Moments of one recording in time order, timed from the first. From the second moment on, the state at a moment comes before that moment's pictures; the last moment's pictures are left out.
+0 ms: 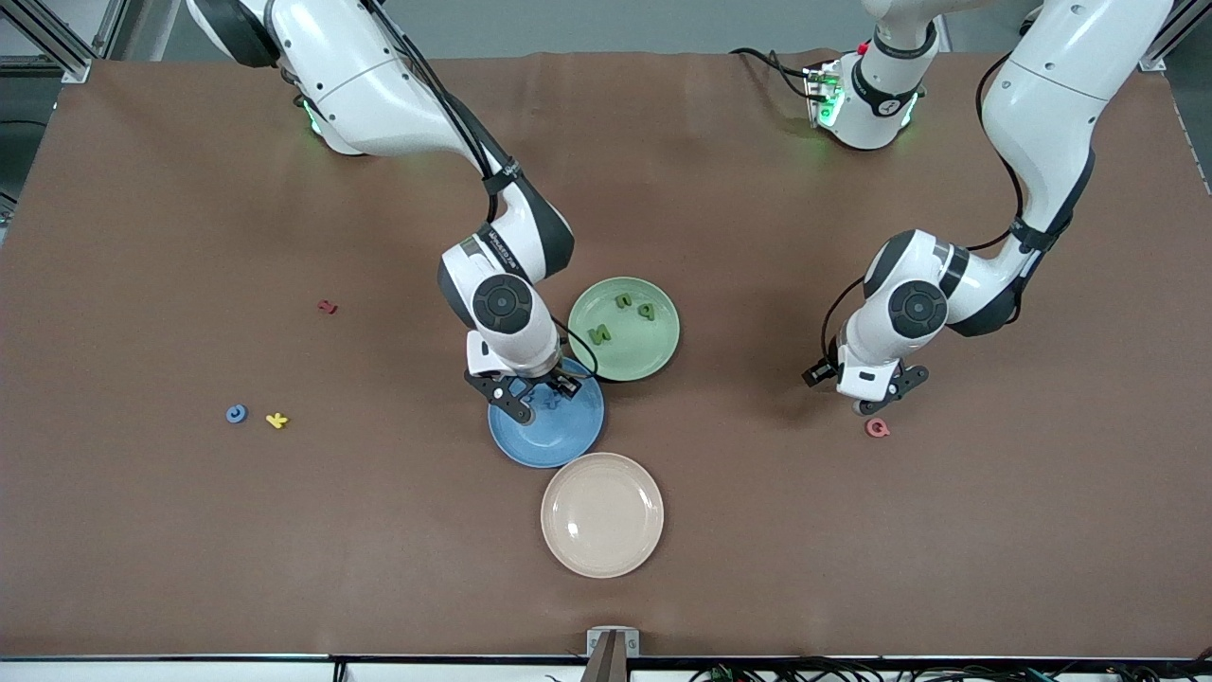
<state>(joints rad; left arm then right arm) 0.20 0.55 -0.47 -2.08 0.37 2.46 -1.04 0.63 0.75 -0.01 -1.51 0.08 2.27 1.24</state>
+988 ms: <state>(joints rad) 0.20 0.55 -0.47 -2.09 0.37 2.48 -1.04 0.63 0.75 -0.01 -1.51 0.08 2.27 1.24</state>
